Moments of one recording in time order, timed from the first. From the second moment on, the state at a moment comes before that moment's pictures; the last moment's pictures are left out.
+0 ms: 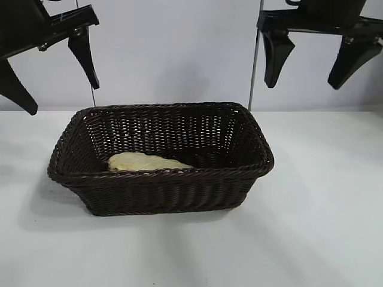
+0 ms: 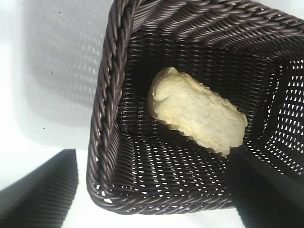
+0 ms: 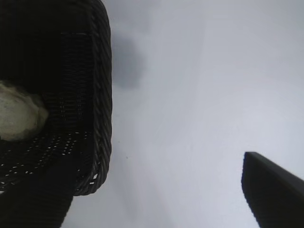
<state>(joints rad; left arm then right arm) -0.28 1.76 -1.42 -0.27 1.02 -0.39 0.26 1.78 -1.60 0.00 1.20 0.13</state>
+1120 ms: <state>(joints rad) -0.28 1.76 -1.42 -0.27 1.02 -0.39 0.26 1.78 -1.60 0.00 1.20 0.19</state>
